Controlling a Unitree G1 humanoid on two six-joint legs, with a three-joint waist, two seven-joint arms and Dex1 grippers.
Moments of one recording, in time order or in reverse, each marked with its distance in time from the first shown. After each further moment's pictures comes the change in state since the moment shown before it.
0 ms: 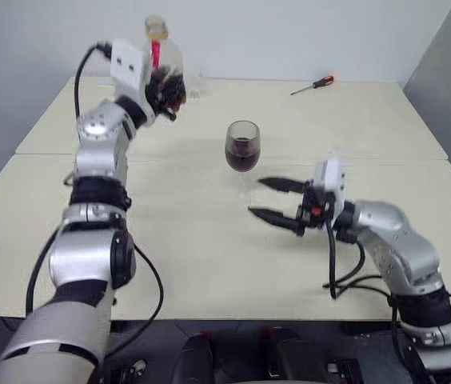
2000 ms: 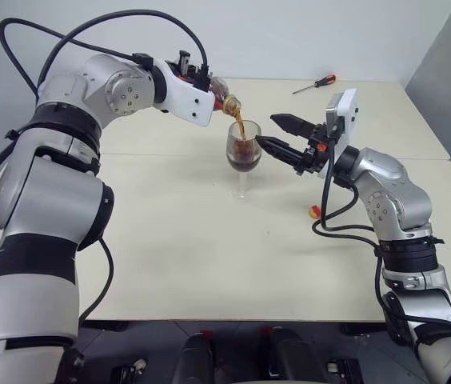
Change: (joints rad) left arm -0.593 0.177 -0.765 0.652 0.923 -0.900 0.196; right arm -0.366 0.065 -0.138 0.356 0.000 -0.004 -0.065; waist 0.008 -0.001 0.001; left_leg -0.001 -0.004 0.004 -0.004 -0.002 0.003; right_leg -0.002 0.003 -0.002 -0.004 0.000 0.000
